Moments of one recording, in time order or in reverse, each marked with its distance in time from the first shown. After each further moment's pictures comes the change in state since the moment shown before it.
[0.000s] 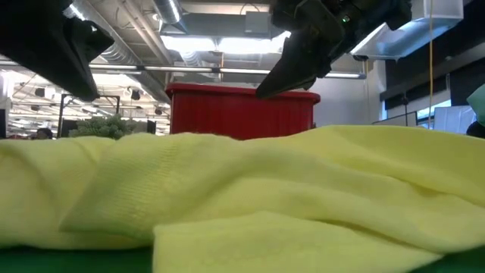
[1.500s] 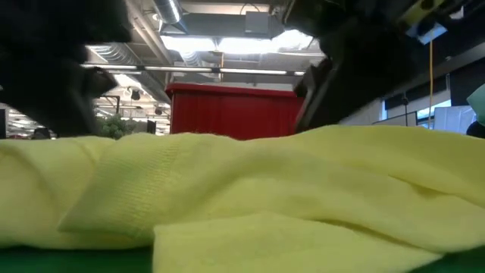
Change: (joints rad) left arm 0.055 0.142 -0.003 0.054 0.071 -0.131; right arm 0.232 0.187 0.091 -0.076 -0.183 0.137
